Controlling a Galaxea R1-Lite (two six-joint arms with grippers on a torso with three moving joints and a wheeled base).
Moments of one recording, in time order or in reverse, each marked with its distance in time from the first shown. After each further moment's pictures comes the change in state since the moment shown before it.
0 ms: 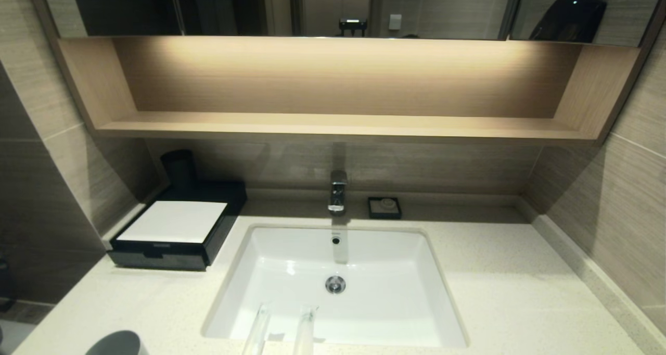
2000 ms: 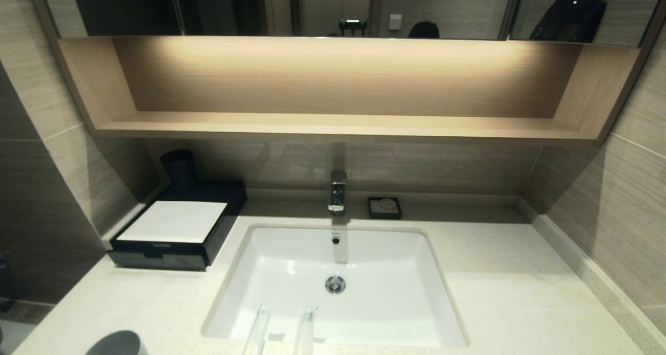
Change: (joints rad) left arm 0.000 0.000 0.125 -0.024 -0.030 0.003; right arm 0.000 0.000 0.000 0.000 0.000 0.000
